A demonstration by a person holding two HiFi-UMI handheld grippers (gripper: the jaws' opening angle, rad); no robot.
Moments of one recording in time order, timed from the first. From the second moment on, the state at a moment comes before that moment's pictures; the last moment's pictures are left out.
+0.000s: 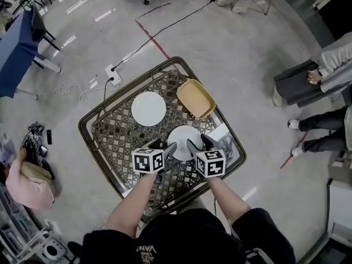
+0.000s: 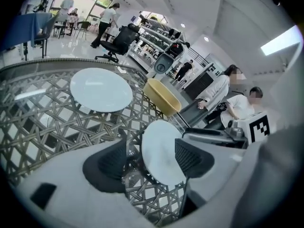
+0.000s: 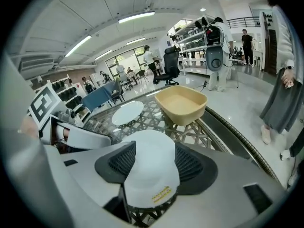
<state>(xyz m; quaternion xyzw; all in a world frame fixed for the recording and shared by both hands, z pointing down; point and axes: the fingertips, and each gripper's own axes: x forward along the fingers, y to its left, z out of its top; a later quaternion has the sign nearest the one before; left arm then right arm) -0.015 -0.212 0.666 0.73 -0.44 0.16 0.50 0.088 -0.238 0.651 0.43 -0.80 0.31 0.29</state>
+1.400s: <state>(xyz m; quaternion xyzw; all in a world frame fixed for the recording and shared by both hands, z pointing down) -0.155 -0.316 0.689 0.70 -0.52 0.18 0.45 -0.072 -0.353 0.688 0.34 -0.83 0.32 0.30</state>
